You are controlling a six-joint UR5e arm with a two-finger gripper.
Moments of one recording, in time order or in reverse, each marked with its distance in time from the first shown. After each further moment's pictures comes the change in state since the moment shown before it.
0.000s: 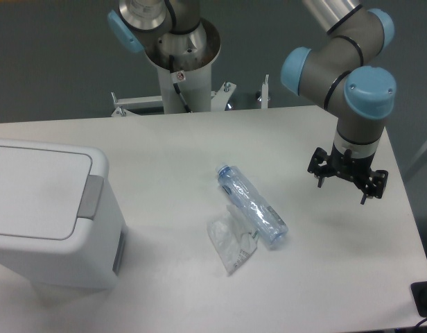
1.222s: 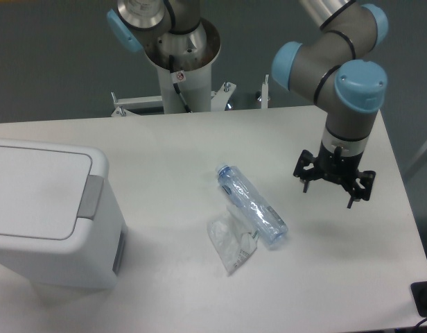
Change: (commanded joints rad) arm -0.093 0.049 -0.028 0.023 -0.103 -0.331
